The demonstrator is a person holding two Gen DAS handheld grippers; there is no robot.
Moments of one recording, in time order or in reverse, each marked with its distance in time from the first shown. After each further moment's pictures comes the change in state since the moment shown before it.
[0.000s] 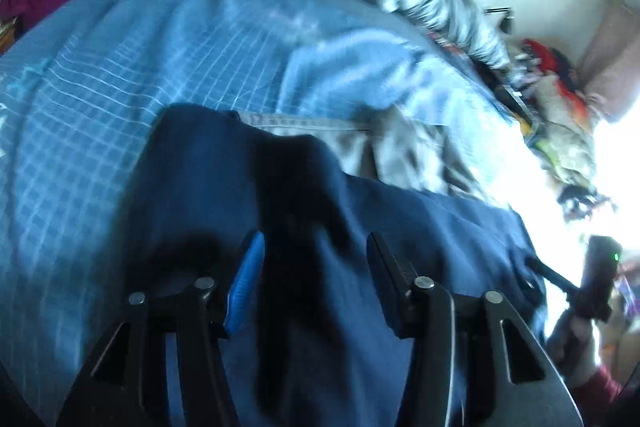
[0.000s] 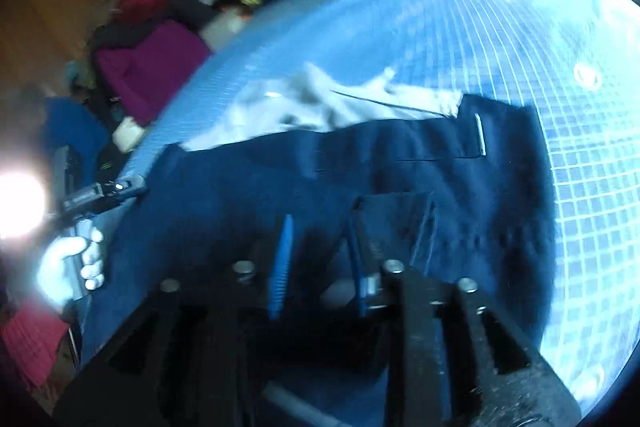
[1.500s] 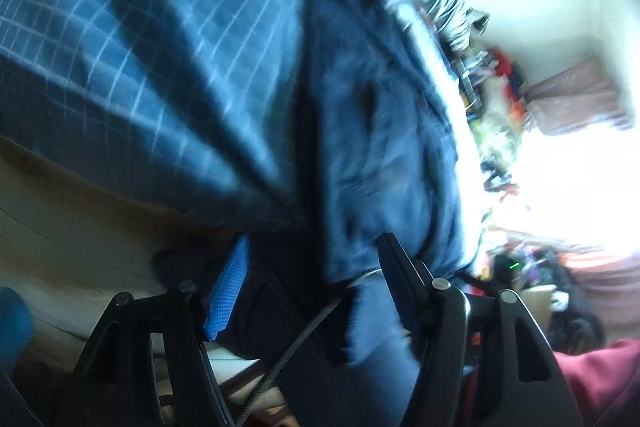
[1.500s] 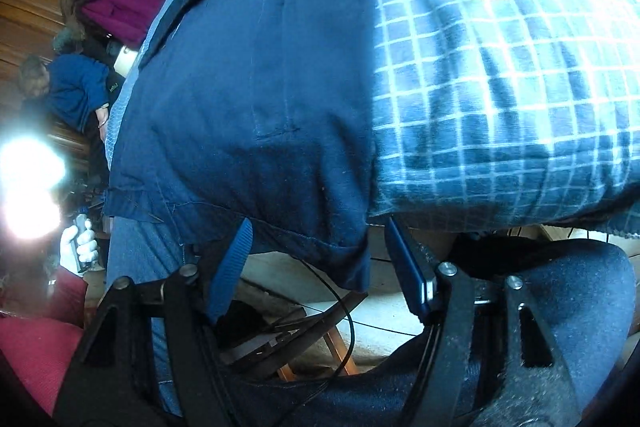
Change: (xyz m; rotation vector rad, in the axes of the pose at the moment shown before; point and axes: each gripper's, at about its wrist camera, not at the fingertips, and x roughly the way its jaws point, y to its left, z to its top) left arm -0.238 0.128 -0.295 -0.321 0.187 -0.329; right arm -0.159 0.011 -0.273 0.272 0.340 -0.027
